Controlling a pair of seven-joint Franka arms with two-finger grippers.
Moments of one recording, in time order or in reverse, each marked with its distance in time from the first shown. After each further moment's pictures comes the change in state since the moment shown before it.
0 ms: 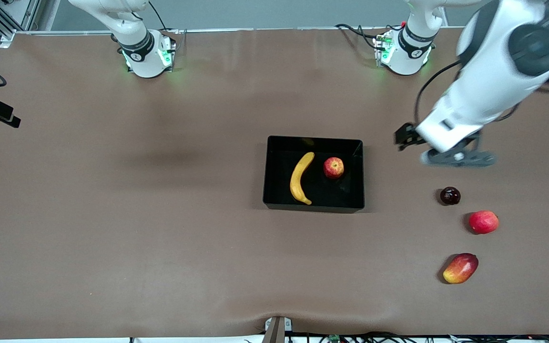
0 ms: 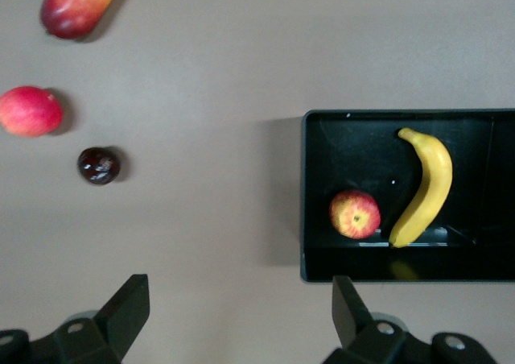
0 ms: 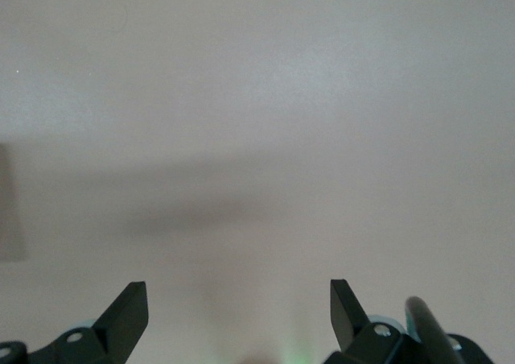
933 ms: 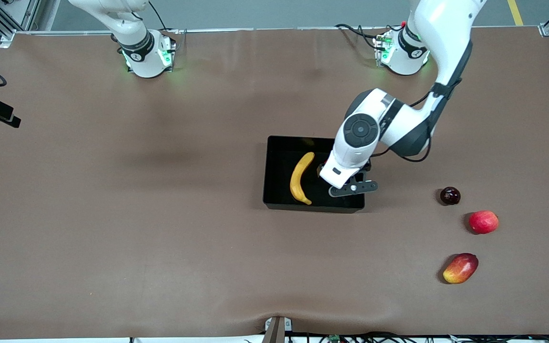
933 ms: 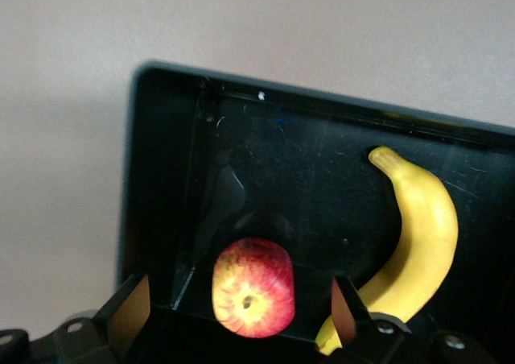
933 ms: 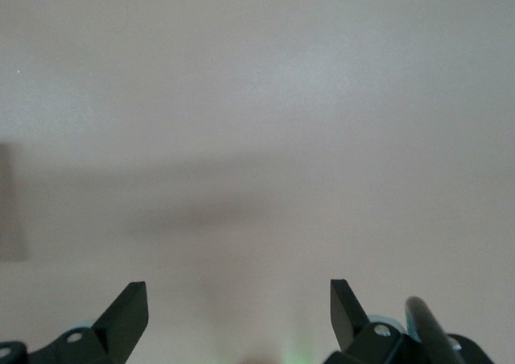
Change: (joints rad) left arm -0.202 0.304 -0.004 -0.155 0.114 0.388 -0.499; right arm 0.000 0.000 0.001 0.000 0.001 0.000 0.000
